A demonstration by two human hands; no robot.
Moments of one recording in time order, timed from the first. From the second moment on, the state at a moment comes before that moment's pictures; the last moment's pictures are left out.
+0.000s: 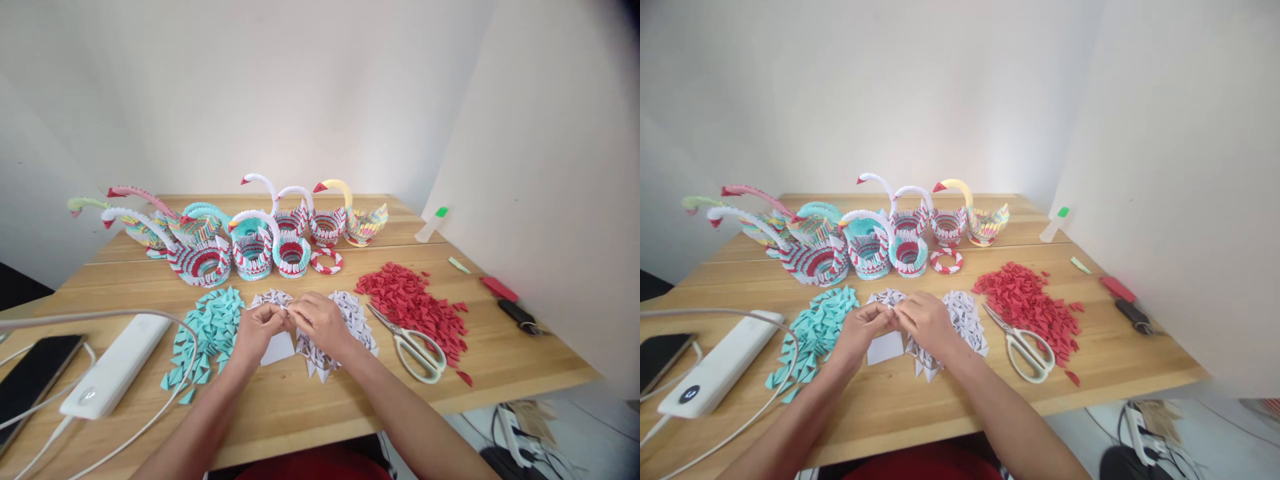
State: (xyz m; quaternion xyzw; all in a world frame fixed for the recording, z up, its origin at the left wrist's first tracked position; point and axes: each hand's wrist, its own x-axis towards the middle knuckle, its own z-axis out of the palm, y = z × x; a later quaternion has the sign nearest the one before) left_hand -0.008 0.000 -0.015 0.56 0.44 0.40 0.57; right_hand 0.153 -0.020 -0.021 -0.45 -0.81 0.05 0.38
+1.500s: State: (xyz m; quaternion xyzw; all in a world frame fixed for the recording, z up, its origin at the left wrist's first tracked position) left_hand -0.019 0.006 -0.017 0.81 0.31 0.48 0.15; right_hand 0.165 -0.021 -0.005 -0.48 -0.77 0.22 0.36
